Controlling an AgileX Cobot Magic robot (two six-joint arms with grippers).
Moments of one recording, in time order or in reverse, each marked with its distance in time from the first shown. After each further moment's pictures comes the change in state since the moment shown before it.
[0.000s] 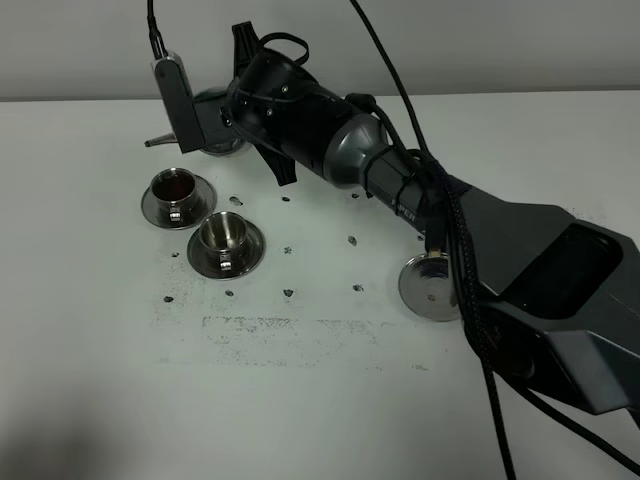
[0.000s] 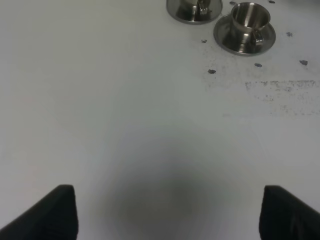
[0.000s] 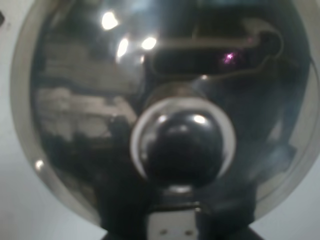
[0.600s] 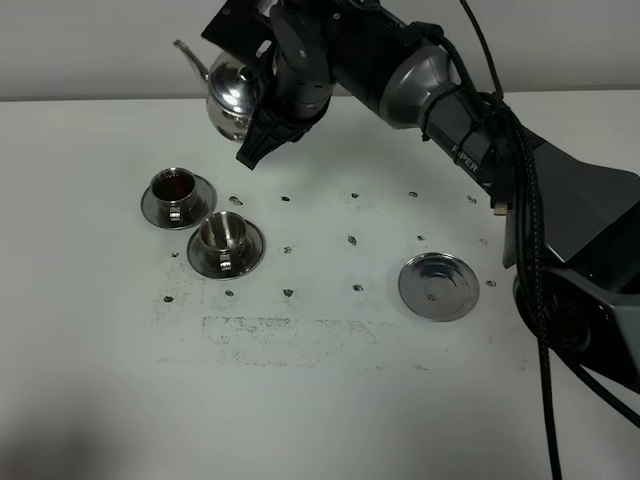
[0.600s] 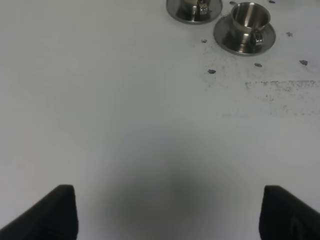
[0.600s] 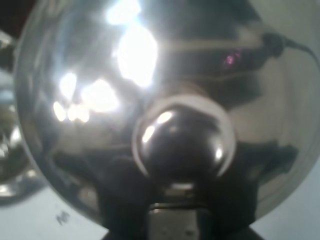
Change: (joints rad) left arm 0.000 0.000 0.000 0.000 0.000 0.000; right arm -0.091 -0.100 -0.007 0.409 0.223 0.622
